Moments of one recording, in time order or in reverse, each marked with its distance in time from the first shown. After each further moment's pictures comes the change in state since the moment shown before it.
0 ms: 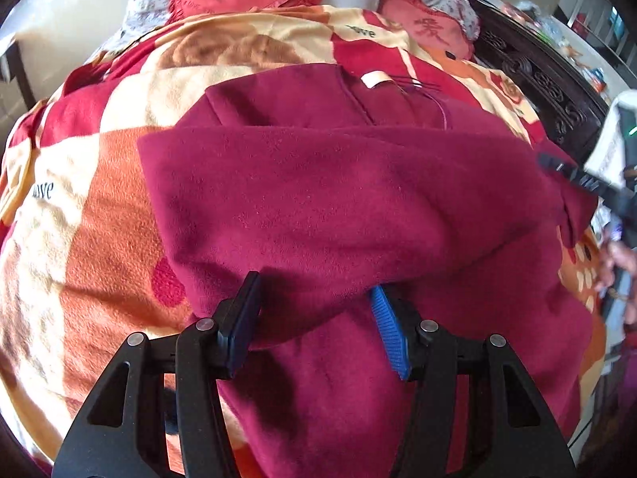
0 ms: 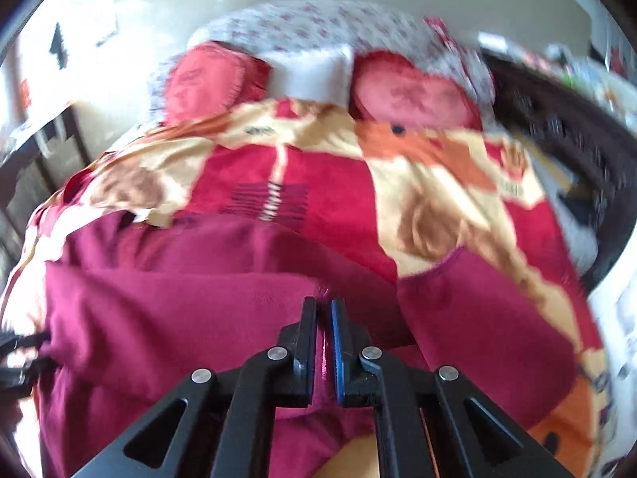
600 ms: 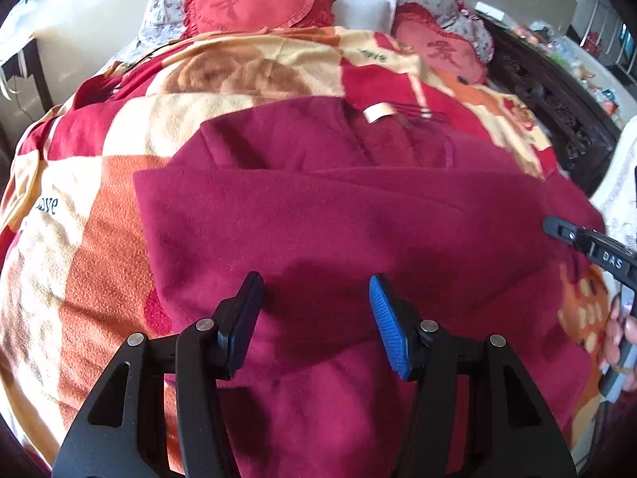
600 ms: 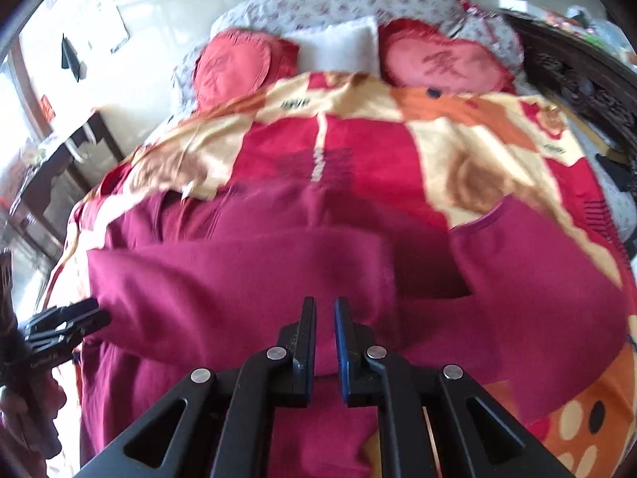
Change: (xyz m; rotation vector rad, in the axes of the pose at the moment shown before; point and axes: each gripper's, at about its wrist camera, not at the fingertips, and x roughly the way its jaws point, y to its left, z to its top) left arm 0.006 -0.013 0.018 -0.036 -0.064 0.068; right arm -0.007 0.017 -0.022 0.030 0.086 0.196
